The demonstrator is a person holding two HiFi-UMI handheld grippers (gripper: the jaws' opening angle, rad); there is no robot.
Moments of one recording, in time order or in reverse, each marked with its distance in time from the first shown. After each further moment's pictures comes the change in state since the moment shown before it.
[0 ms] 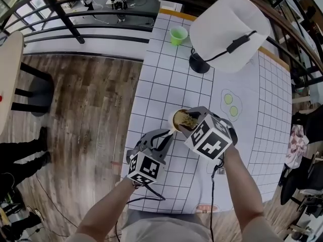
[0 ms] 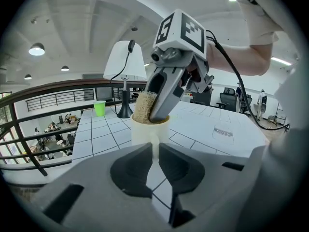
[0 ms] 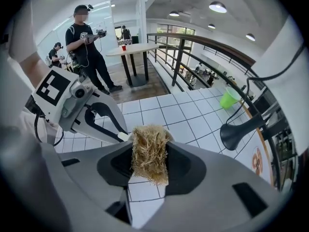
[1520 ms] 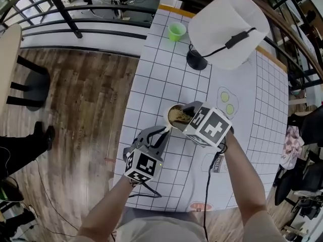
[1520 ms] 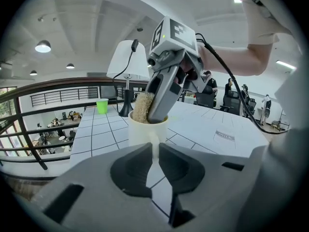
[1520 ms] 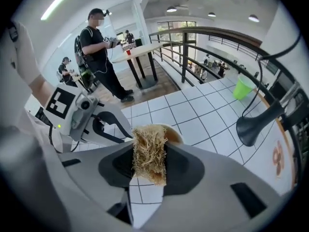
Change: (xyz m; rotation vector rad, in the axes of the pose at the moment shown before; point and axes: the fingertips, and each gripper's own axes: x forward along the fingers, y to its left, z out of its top) left arm 0.002 -0.004 -0.002 -0.052 -0.004 0.031; right arm 0.006 0.010 0.000 0.075 -0.006 0.197
